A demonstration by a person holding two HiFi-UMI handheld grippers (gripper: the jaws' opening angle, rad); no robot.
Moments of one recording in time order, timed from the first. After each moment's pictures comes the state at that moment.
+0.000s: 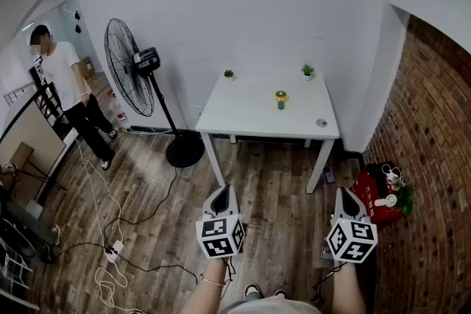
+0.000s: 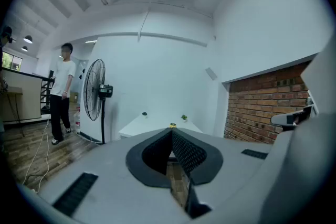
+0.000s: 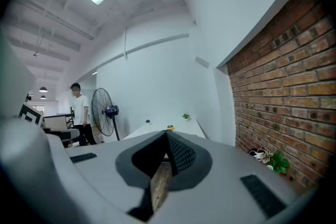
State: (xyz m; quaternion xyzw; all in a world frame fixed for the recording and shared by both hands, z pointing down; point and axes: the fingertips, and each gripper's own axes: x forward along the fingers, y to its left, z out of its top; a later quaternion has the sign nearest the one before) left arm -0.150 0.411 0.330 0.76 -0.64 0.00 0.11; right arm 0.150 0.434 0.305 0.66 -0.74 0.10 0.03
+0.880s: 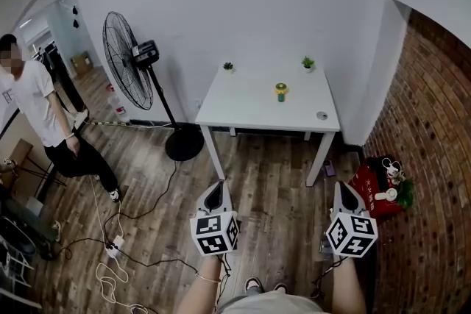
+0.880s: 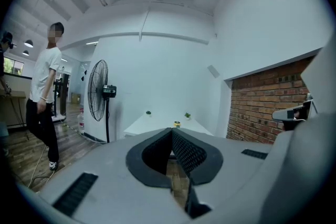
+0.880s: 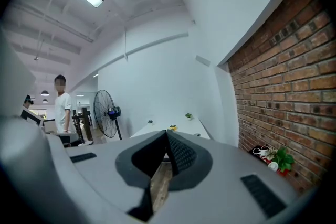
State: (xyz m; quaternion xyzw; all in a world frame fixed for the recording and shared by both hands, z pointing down) left arm -0.172 0.417 0.338 0.75 -0.65 0.01 0.10; right arm 0.140 0.432 0.309 0.65 -0.75 0.11 0.02
